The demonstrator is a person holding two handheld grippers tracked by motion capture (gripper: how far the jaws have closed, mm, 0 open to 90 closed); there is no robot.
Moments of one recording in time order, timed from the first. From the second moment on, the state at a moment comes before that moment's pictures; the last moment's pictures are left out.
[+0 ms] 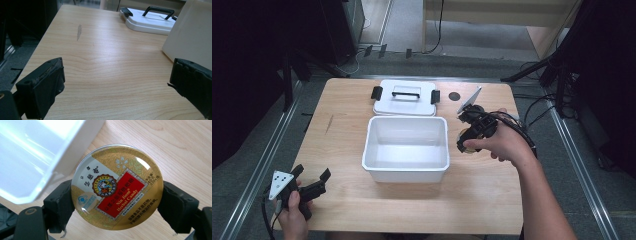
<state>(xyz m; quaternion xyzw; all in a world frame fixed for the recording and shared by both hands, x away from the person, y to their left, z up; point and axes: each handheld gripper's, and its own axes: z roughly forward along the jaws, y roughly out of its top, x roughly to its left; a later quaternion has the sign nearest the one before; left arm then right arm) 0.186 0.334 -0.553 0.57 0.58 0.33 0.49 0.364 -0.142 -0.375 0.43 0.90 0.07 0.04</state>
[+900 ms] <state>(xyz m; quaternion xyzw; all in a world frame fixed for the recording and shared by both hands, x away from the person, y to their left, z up) 0.187 0.334 -0.553 0.57 0.58 0.32 0.49 0.366 -0.084 -0.360 0.39 0.92 0.07 0.04</state>
